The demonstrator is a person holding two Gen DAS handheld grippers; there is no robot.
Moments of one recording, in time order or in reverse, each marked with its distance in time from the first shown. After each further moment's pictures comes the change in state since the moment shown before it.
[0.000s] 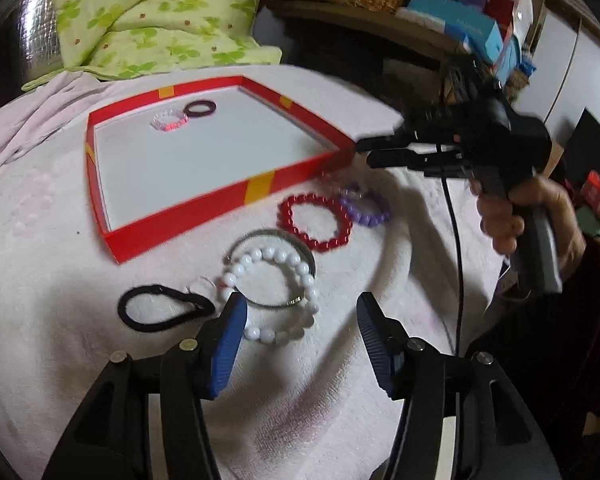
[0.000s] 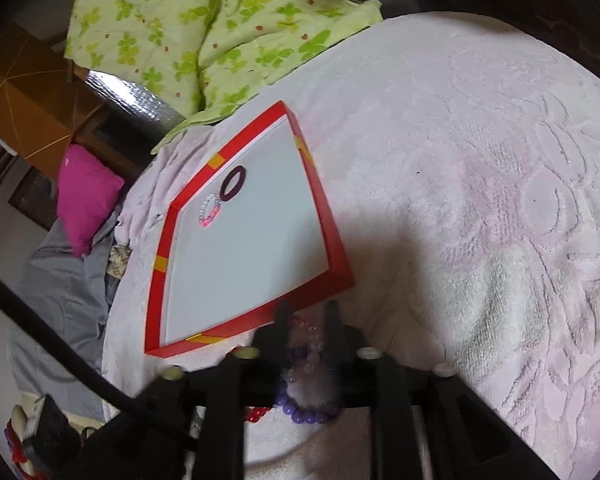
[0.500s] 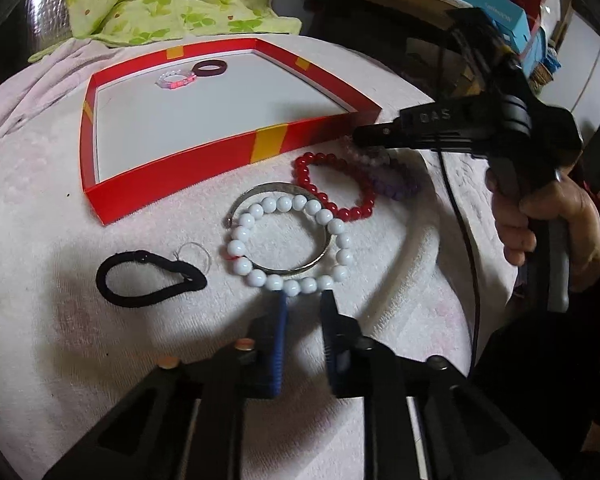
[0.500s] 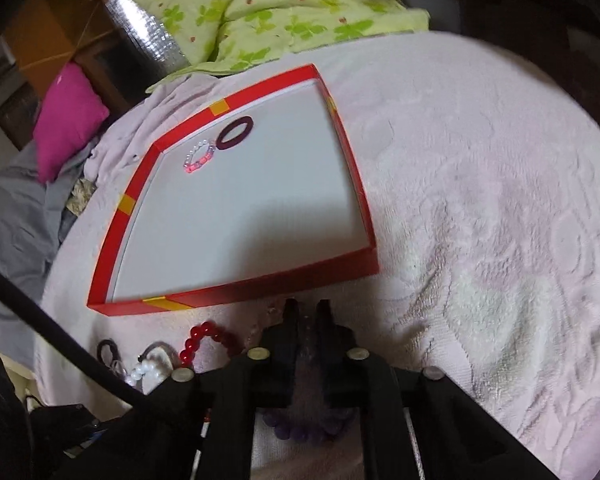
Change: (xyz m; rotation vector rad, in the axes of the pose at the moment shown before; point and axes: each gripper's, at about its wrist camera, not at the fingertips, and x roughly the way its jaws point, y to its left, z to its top) left arm 0.025 0.003 -0.008 -0.070 0.072 0.028; right arm 0.034 0.037 -0.015 -0.259 0.040 -0.169
